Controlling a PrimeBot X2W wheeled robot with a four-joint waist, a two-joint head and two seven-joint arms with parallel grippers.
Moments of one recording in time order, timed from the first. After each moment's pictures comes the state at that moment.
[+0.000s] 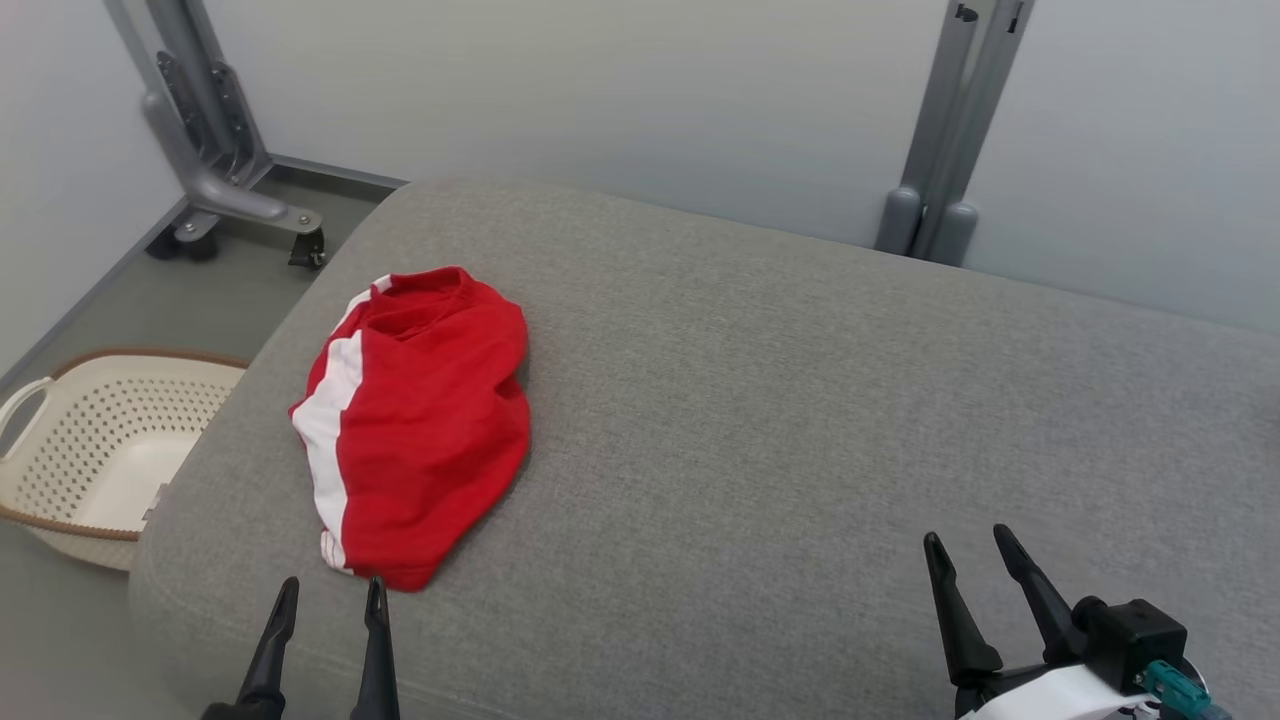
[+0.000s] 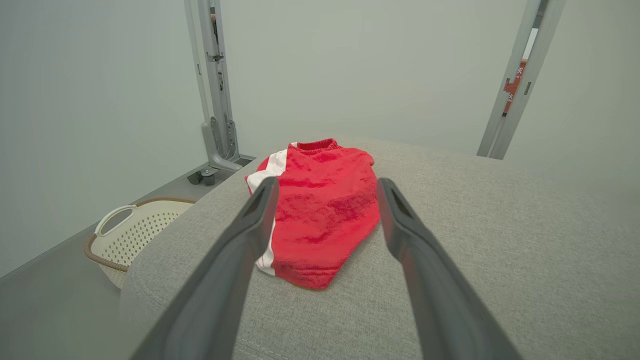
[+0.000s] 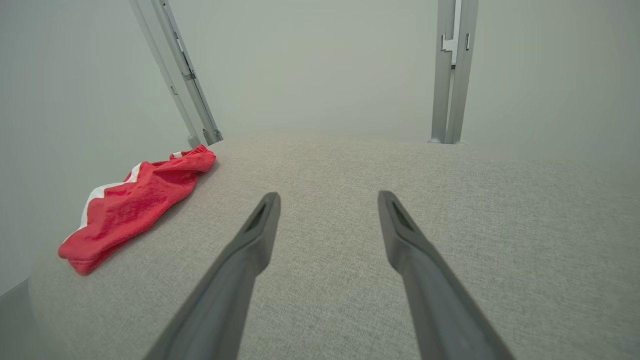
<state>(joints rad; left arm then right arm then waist) 0.22 0.05 -0.04 0.02 -0.13 -0.05 -0.26 0.12 -0.10 0.12 0.15 0.28 0.13 -0.26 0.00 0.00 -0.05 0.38</state>
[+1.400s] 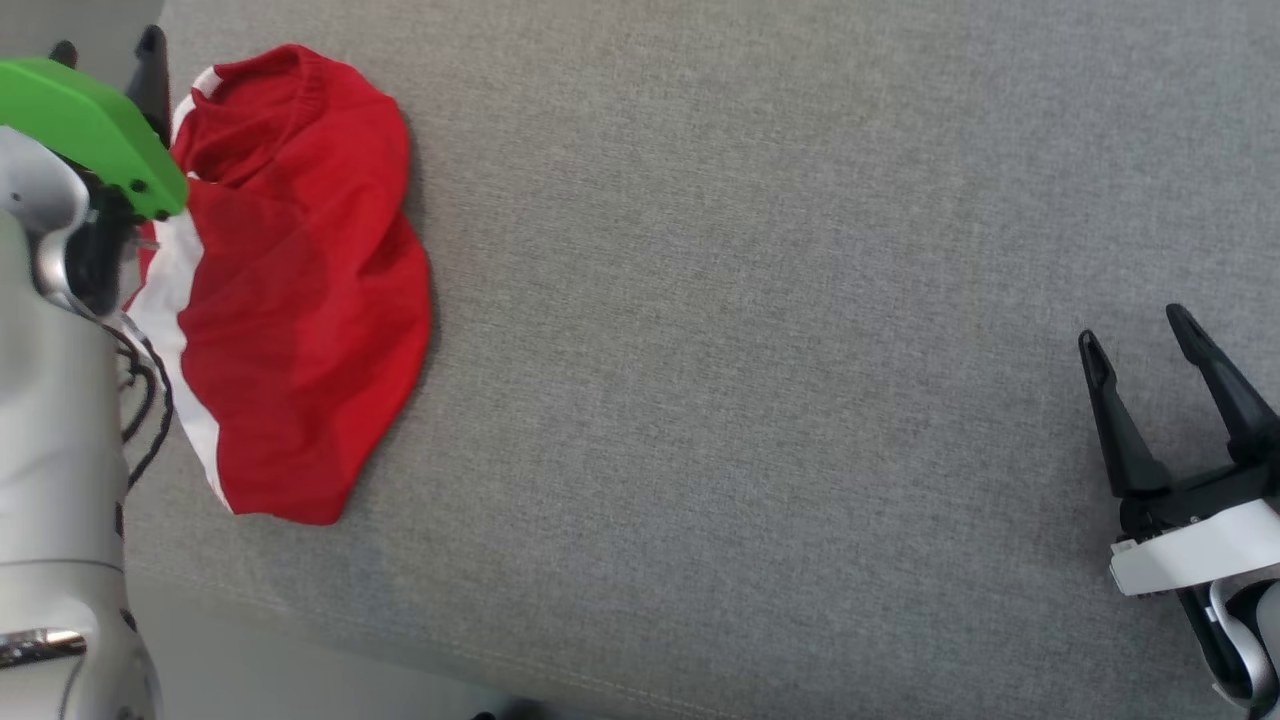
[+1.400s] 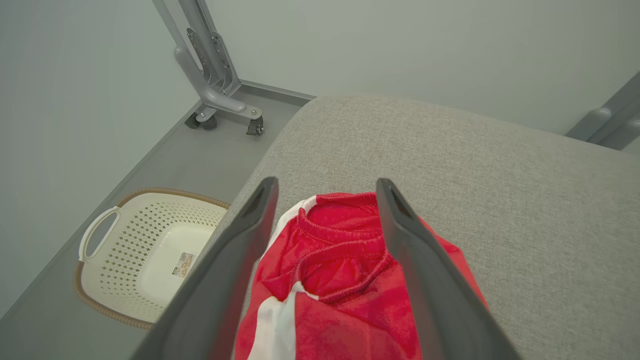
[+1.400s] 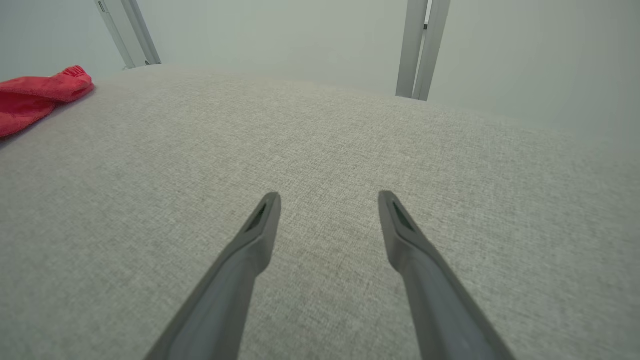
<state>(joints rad) -0.99 0.24 0.05 0.79 -0.32 -0.12 0.25 -0.07 -0.42 0.06 0.00 0.25 0.13 -0.26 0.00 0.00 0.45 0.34</state>
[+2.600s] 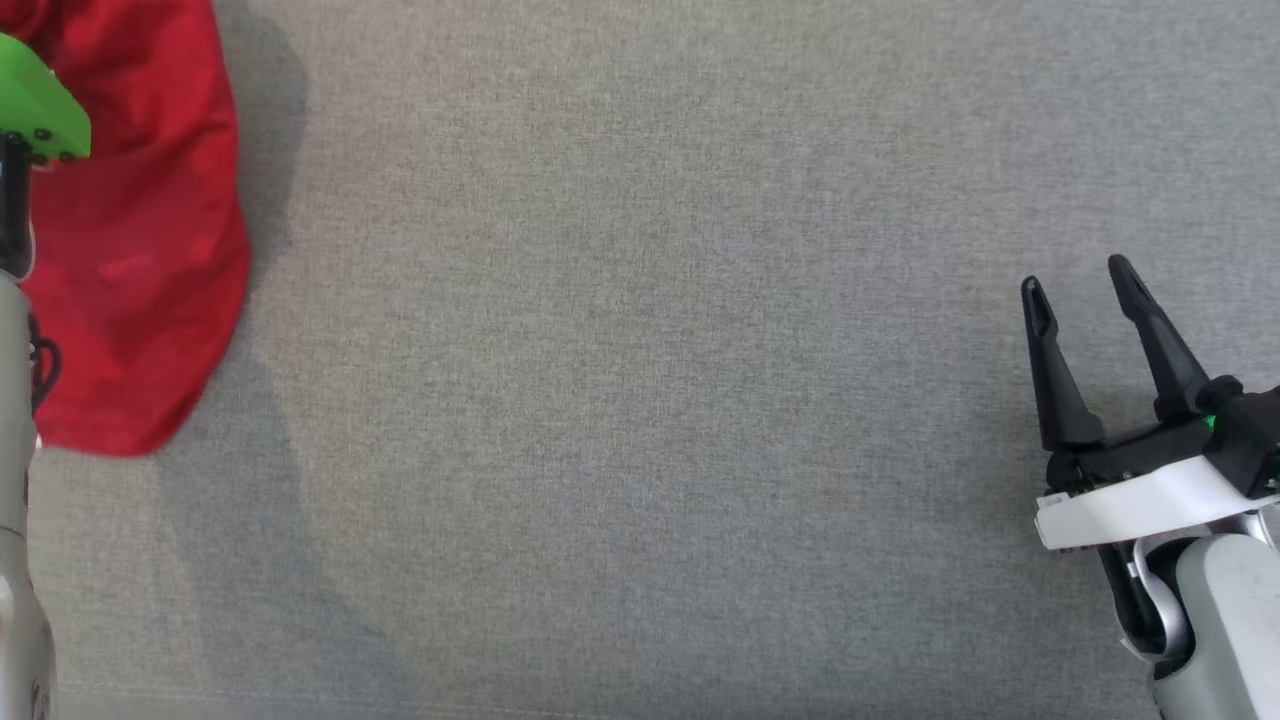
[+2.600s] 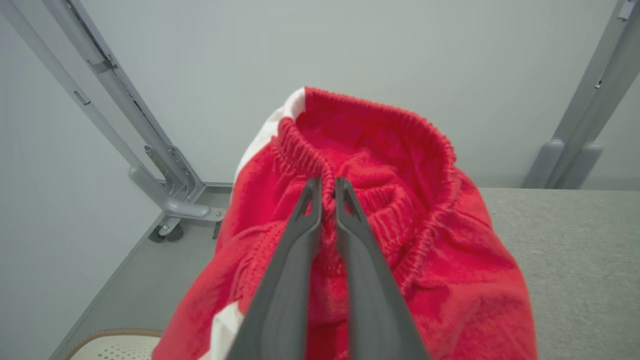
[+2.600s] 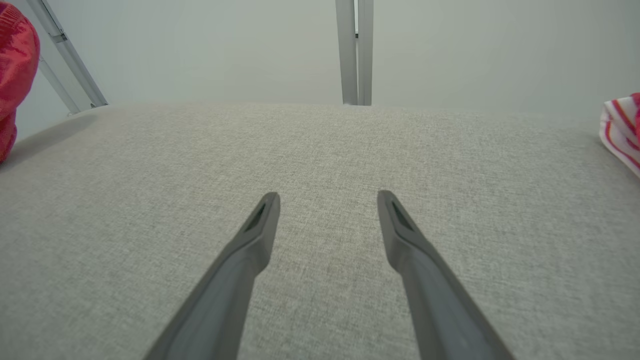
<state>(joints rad) -1.14 0.36 -0.12 0.99 -0.32 -0.13 -0.14 -0.17 -0.29 0.08 0.02 0.26 0.13 -0.26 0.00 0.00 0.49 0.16</state>
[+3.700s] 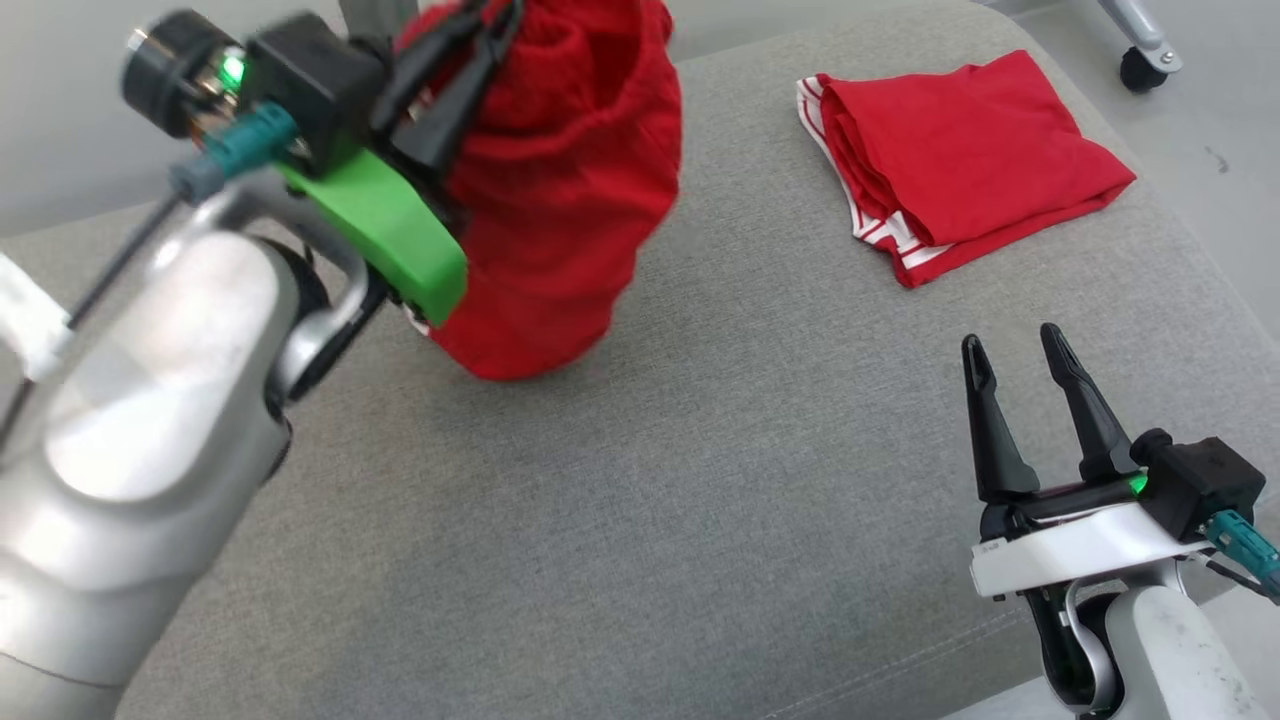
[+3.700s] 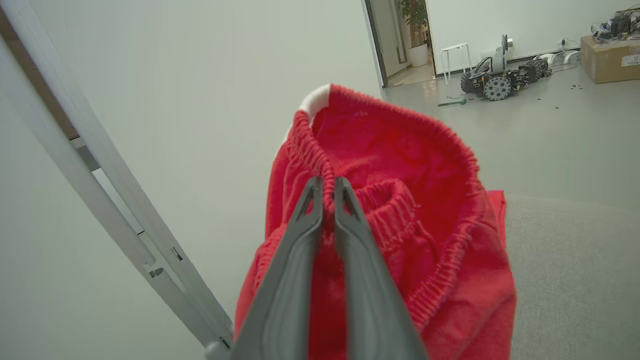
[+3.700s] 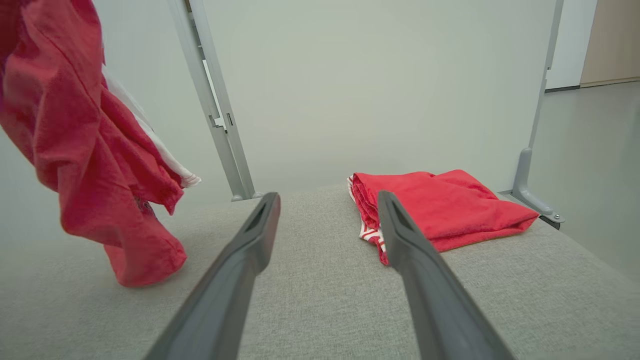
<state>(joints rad) -0.98 0.44 -0.74 0.22 -0.57 -0.13 -0.01 -0.12 -0.14 0.08 0.06 0.29 0.13 -0.26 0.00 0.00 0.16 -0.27</state>
